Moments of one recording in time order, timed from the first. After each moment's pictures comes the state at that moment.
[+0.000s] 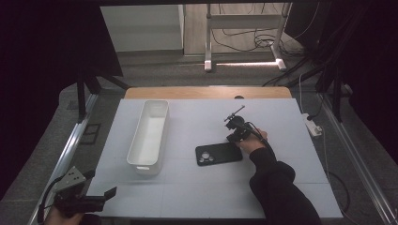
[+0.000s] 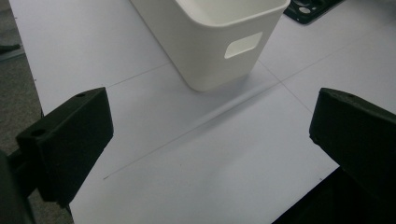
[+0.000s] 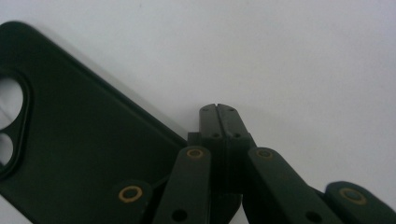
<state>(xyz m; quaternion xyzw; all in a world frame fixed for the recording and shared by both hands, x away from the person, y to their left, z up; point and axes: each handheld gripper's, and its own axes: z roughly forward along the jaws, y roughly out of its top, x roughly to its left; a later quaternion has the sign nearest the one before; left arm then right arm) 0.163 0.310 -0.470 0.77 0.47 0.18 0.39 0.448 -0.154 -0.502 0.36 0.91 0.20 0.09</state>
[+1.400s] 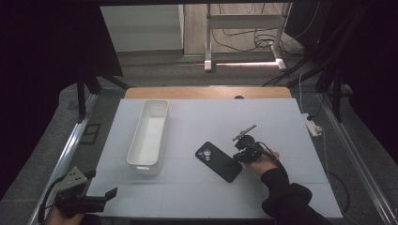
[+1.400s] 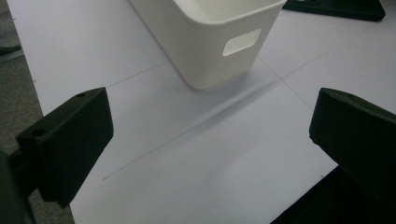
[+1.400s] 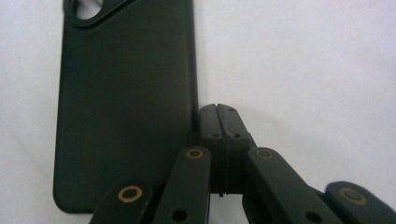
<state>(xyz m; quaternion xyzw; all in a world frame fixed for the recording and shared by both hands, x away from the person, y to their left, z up) 0.163 0.307 -0.470 0.78 0.47 0.18 0.38 0.373 -0.182 -0.502 0.35 0.91 0.21 0.06</state>
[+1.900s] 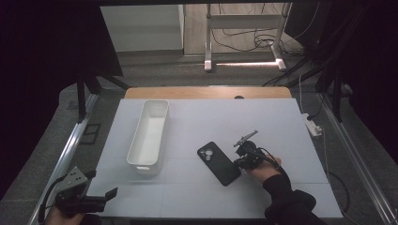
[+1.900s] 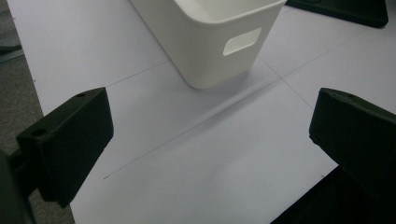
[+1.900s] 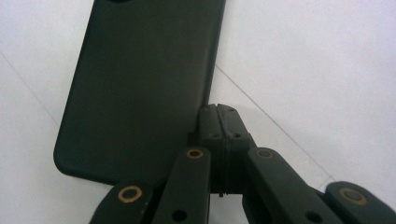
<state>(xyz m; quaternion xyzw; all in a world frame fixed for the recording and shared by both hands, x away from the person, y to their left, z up) 0.164 0.307 -0.470 0.78 0.47 0.18 0.38 0.353 -0.184 -0.503 0.34 0.91 0.21 0.06</state>
